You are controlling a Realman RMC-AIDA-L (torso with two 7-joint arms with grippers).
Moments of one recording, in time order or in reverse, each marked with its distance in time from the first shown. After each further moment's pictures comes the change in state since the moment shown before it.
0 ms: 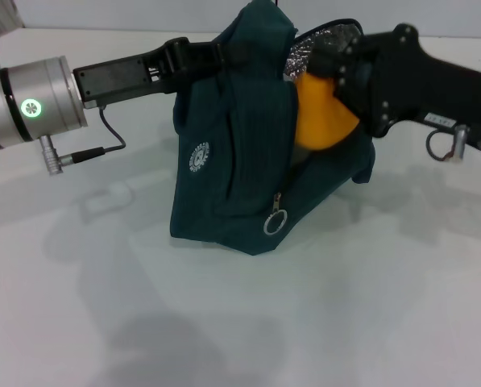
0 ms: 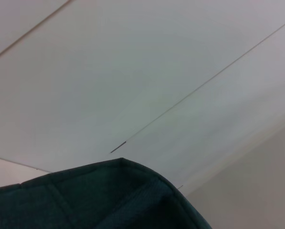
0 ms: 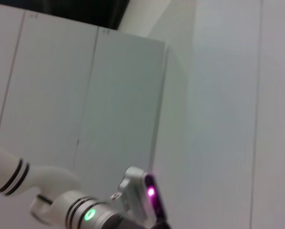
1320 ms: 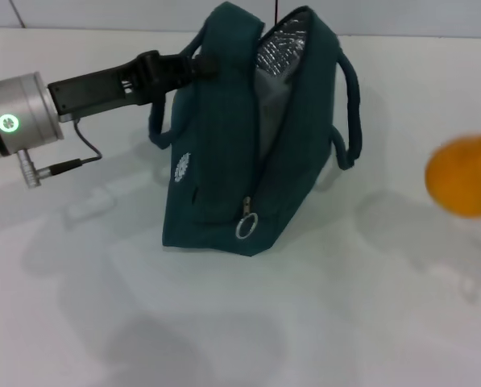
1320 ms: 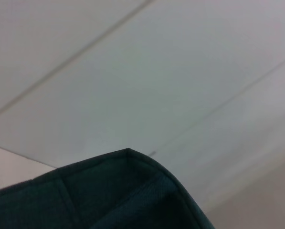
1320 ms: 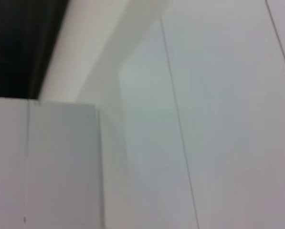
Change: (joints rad) left arm 0.053 0.018 0.000 -0.001 -0.005 -0.029 0.009; right arm -0.357 -0.029 0.281 0.032 -0.065 -0.355 0.091
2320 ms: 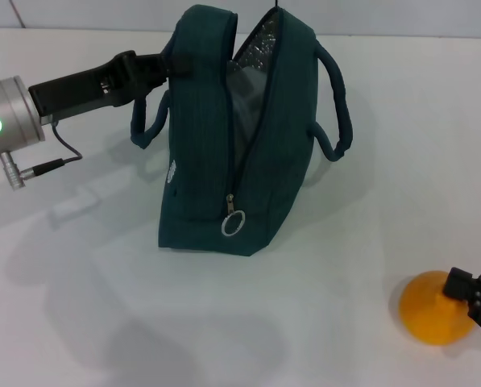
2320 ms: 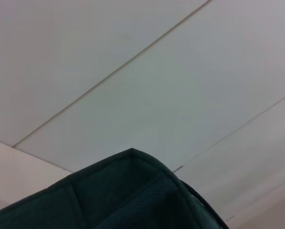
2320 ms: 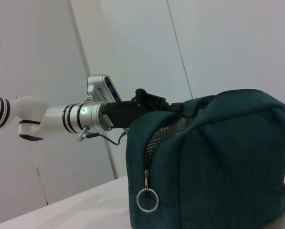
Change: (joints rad) left arm 0.025 0.018 -0.009 -0.010 -0.001 -0.066 -0.003; right arm -0.124 -0.004 -0.011 0.001 -0.340 0.219 -0.006
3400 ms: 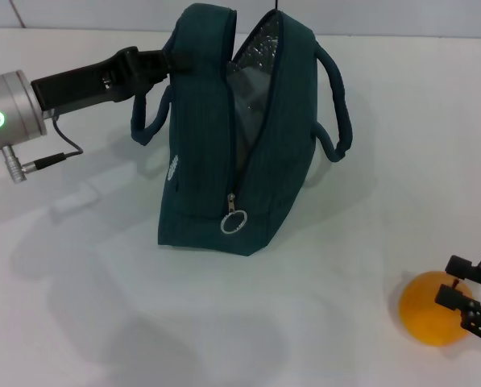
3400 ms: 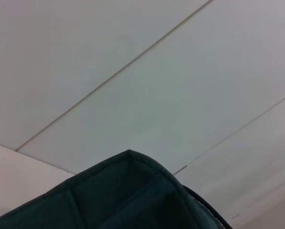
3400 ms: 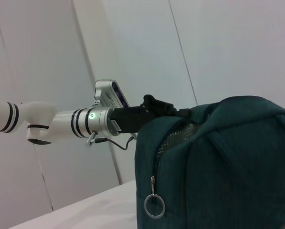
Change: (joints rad) left arm -0.014 0.005 0.000 0.000 0.011 -0.013 0.000; right arm -0.003 -0.001 -0.002 -0.002 0.007 -0.024 0.005
